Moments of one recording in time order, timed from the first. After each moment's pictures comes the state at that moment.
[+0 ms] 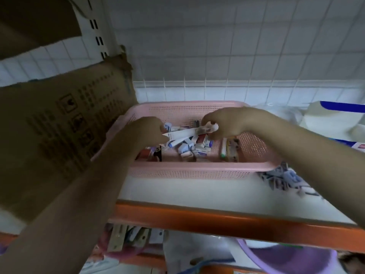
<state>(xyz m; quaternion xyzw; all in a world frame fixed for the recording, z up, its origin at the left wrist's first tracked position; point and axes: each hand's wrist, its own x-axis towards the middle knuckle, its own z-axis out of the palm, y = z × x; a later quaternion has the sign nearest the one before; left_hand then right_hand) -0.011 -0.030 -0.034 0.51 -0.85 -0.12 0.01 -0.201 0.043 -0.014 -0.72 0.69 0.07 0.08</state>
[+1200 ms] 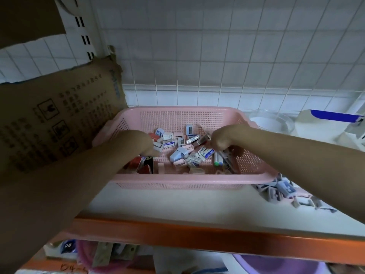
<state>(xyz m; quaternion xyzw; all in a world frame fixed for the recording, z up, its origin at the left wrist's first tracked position) -0.030 -0.067 -0.060 0.52 -0.82 -0.02 -0.25 -0.203 0.021 -0.039 -0.51 0.81 0.13 0.27</state>
